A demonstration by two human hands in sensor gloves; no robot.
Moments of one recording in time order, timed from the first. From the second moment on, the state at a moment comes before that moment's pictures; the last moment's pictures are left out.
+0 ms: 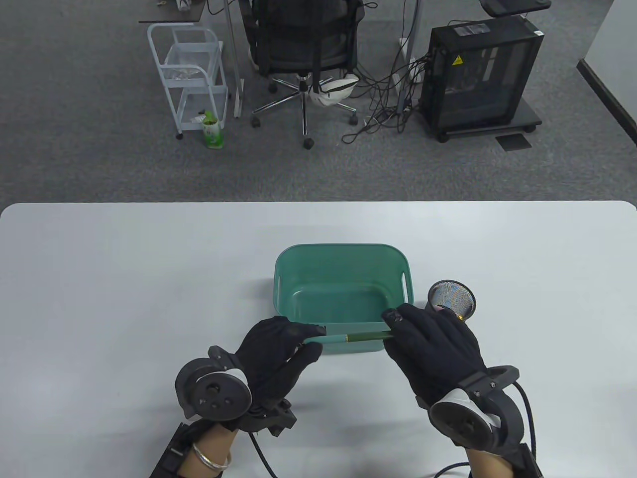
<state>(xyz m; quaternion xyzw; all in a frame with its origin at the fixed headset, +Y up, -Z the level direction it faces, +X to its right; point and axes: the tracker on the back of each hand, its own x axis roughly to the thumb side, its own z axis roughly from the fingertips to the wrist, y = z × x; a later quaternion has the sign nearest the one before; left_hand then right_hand) -0.140 -0.593 -0.241 0.22 -0.35 0.35 0.84 0.149 -0.580 -0.213 0.19 -0.38 0.89 0.15</state>
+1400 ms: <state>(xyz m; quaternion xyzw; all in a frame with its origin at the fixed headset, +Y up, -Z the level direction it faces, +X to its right) -0.128 -0.599 -0.238 0.21 -0.36 0.30 0.86 0.128 -0.588 -0.210 0.25 -0.36 0.89 0.13</state>
